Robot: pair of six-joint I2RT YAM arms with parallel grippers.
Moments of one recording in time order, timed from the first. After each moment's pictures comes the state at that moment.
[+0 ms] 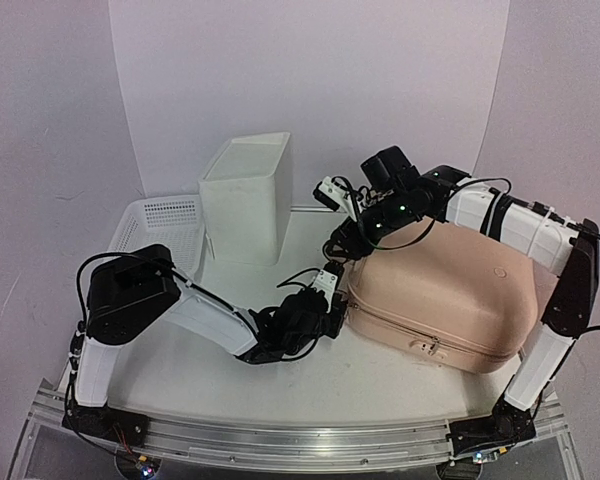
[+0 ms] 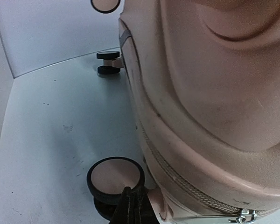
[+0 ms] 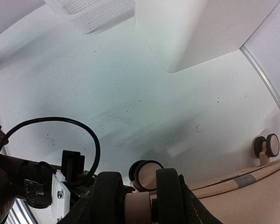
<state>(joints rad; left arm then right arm) -1.20 2.15 1.19 0.64 -0.51 -0.25 0.74 1.71 1.59 -0.73 -0.21 -0.25</state>
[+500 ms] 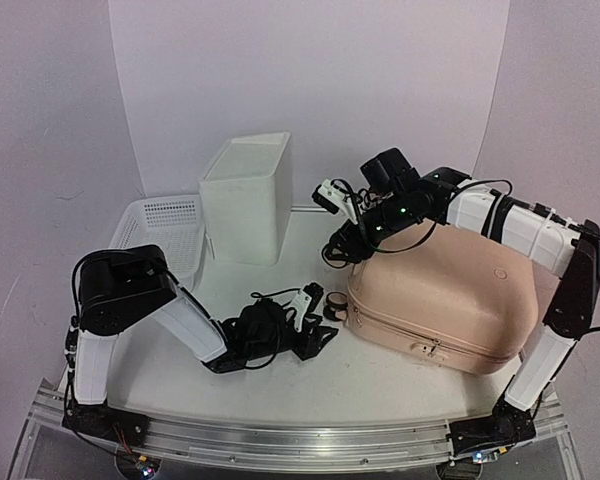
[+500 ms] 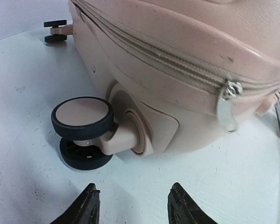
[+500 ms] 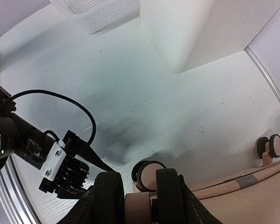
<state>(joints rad) -1.12 2.10 0.89 0.93 -0.09 -0.26 0.74 1.71 1.57 -0.72 -0.23 -0.24</state>
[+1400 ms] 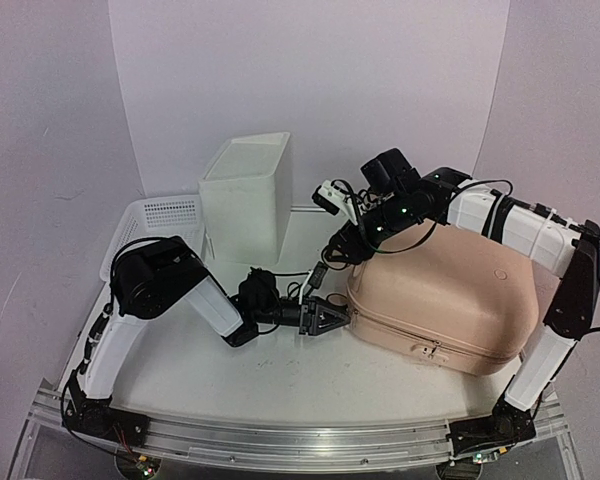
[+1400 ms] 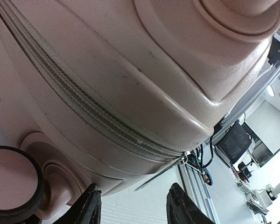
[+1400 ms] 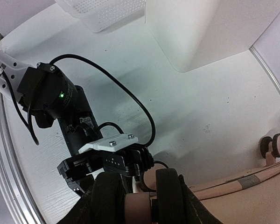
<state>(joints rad) -0.91 2.35 1.13 1.25 0.77 -0.70 0.74 1.70 1.57 -0.73 -0.25 -0.24</state>
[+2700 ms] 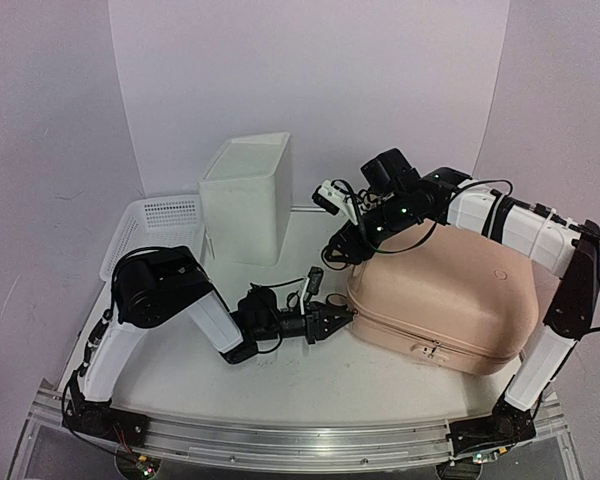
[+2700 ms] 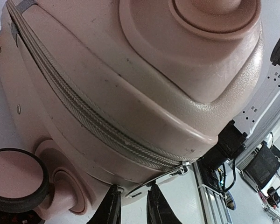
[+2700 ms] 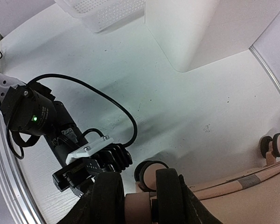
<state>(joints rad) -1.00 2.34 1.04 1.37 0.46 -0.65 0.74 1.70 1.57 -0.73 -0.25 -0.23</state>
